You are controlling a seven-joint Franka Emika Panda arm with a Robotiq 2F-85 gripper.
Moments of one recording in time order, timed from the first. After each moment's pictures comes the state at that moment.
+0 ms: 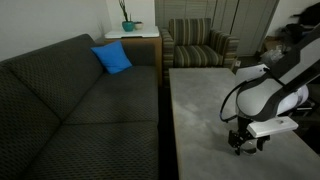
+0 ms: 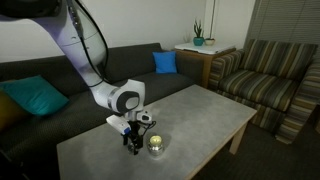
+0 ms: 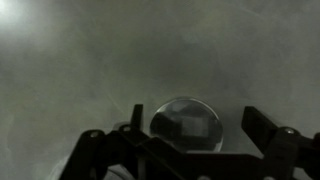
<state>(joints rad) 0.19 1.47 -0.03 -1.32 -0.02 2.49 0.23</state>
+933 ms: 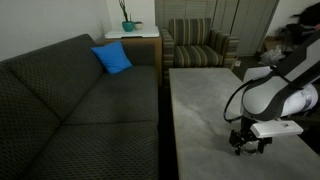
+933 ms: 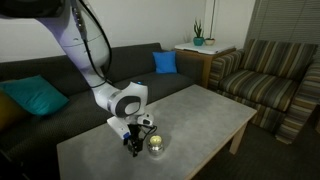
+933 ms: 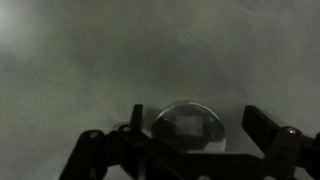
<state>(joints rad) 0.13 1.46 0.02 -1.37 0.02 2.57 0.20</state>
